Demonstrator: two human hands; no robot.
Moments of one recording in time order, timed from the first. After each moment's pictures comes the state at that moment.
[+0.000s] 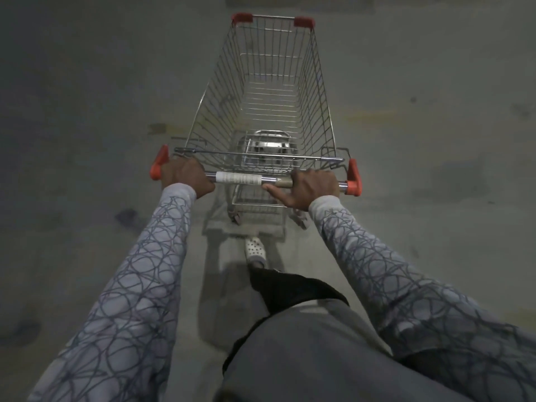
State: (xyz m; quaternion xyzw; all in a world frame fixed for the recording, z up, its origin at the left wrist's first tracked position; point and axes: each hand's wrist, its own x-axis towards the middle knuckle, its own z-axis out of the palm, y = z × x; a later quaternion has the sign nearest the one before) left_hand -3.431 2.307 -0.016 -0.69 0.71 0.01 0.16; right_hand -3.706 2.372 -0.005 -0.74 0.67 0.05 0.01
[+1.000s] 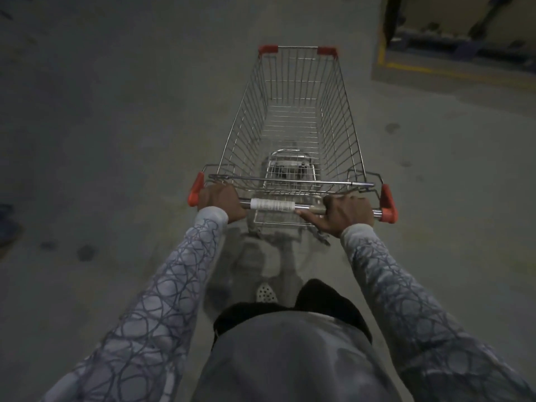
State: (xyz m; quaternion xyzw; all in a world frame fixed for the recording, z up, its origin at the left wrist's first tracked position) left_hand -2.947 1.816 0.014 -0.79 0.58 0.09 0.17; right_hand -3.223 1.789 -0.003 -0.82 0.57 0.06 0.03
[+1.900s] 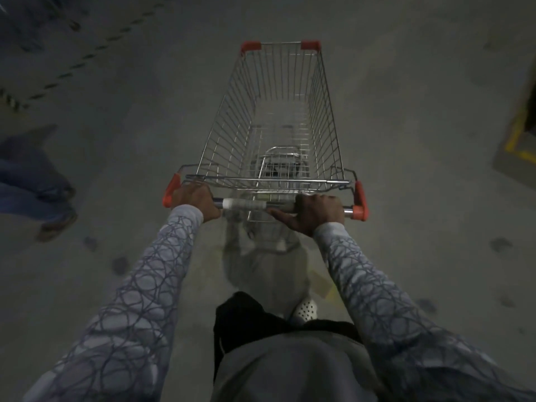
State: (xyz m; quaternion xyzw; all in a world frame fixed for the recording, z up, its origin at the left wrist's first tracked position) left_hand -2.538 1.492 -0.003 -0.89 0.41 0.09 0.19; right_hand -2.795 1.367 0.004 -0.92 0.38 0.03 0.07
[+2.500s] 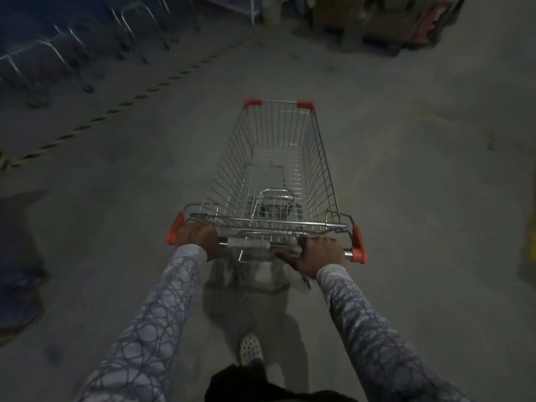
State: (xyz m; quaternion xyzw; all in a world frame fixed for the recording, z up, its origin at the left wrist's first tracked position) left_hand -2.208 1.243 0.011 -0.89 0.41 0.10 0.16; right_hand -2.455 1.113 0.007 -0.92 0.39 0.06 0.06
